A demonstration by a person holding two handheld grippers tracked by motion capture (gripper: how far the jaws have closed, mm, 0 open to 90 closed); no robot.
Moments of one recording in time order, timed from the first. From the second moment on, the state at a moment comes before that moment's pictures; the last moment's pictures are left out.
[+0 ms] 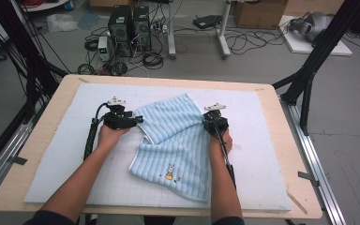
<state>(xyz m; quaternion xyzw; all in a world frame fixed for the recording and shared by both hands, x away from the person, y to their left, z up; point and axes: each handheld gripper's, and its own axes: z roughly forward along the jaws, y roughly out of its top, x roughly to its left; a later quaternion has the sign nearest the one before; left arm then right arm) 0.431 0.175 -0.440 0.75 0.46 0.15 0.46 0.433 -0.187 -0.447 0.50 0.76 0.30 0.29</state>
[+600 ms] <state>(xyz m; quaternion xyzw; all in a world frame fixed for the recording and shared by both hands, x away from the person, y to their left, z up) 0.423 0.124 -0.449 0.80 0.41 0.18 0.40 0.398 -0.199 -0.425 0.45 0.77 0.38 0.24</state>
